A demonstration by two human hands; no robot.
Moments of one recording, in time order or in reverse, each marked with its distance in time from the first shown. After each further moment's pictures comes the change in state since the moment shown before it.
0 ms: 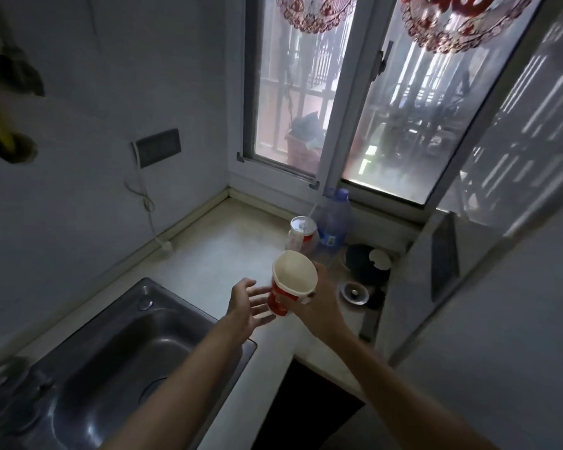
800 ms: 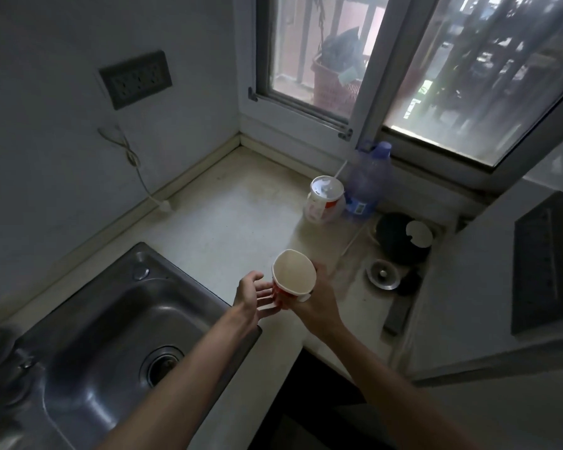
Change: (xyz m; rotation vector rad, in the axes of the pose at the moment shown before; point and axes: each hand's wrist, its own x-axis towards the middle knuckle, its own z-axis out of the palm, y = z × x) left_hand 0.106 -0.032 -0.006 0.006 0.141 -0.119; right_hand 0.031 0.116 0.044 -0.052 -0.052 0.234
